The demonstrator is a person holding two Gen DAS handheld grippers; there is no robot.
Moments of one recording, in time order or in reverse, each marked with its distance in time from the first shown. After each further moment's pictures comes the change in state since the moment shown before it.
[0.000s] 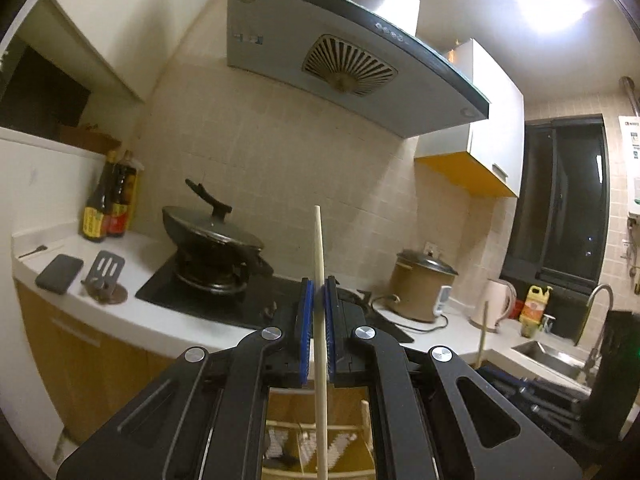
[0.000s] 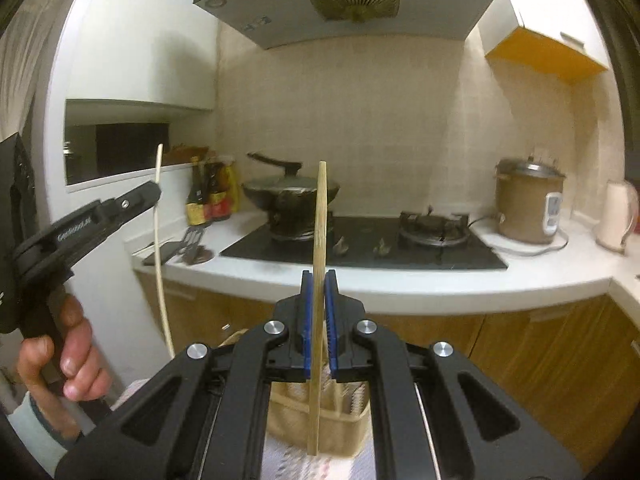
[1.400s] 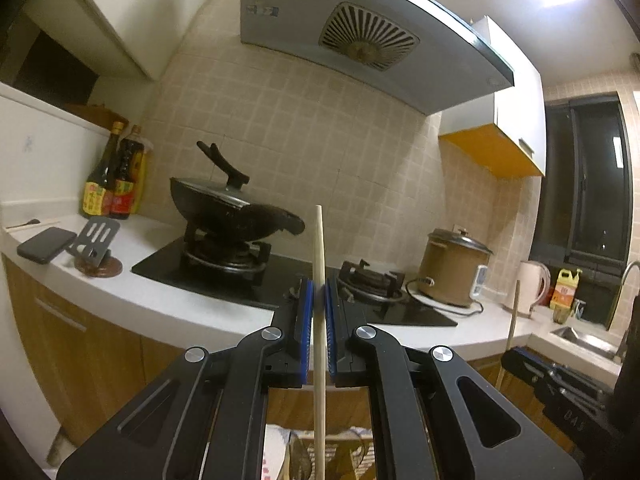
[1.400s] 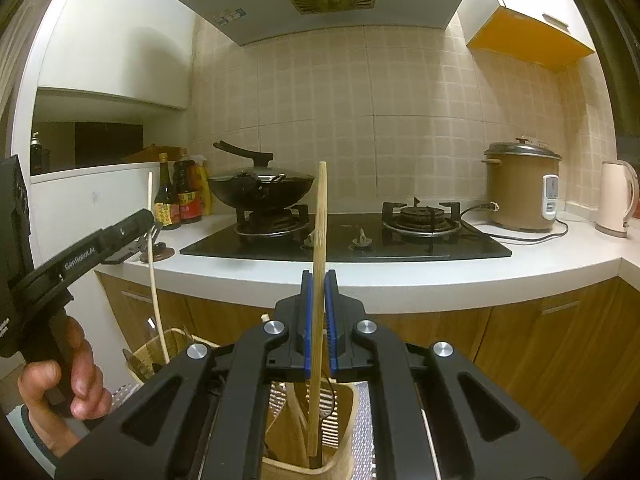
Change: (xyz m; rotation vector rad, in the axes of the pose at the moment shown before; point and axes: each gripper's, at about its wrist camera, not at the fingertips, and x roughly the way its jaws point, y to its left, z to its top) left arm 0.075 0.042 -0.073 0.020 0.018 0.057; right arm 0.070 -0.026 -0.062 0.032 -0.044 -0.044
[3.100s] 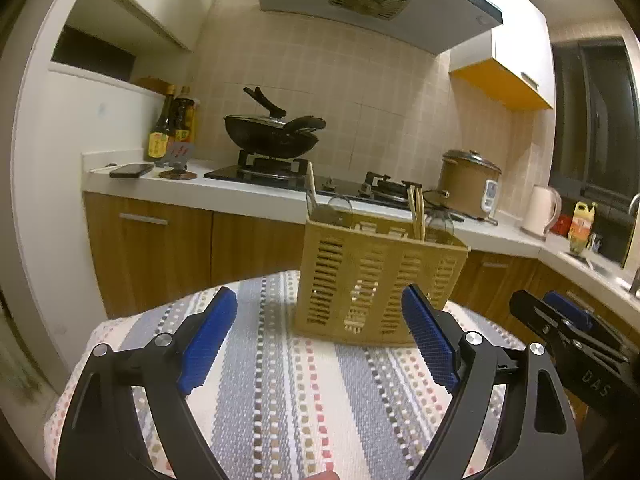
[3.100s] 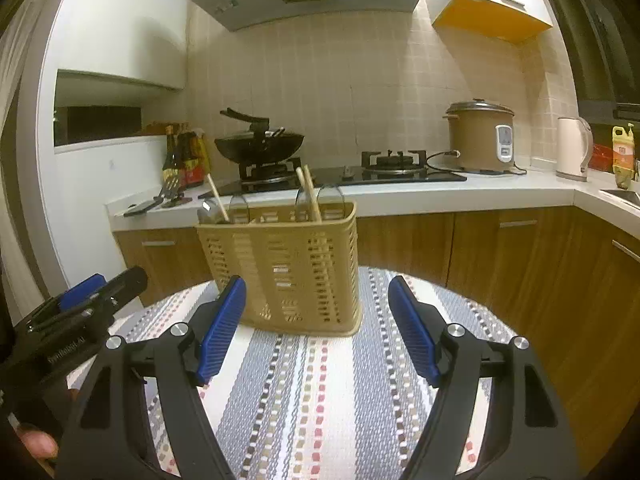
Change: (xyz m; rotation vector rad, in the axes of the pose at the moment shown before) left arm -0.171 -0.037 -0.109 0.071 0.192 0.177; right arm -0.148 0.033 -0.106 0.059 0.087 -0.069
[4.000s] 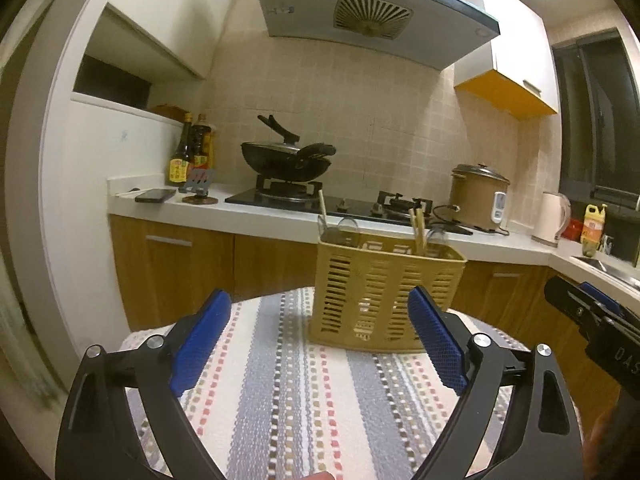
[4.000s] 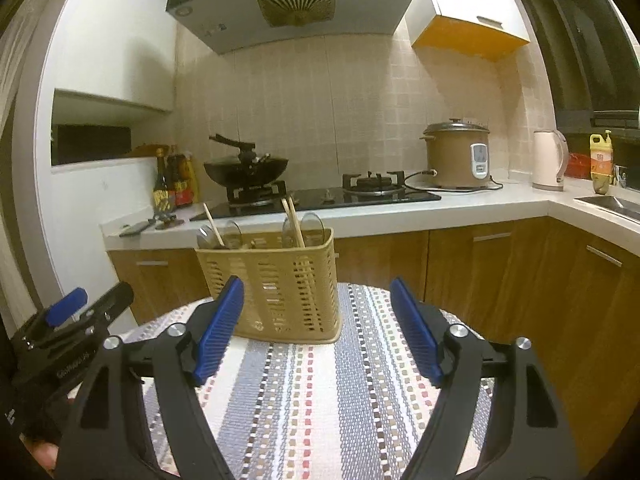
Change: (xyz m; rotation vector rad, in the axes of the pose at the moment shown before) left arm -0.047 -0.012 0.007 0.026 -0.066 0.067; right arm -0.055 -0.002 0.015 0.022 -0.078 -0.064
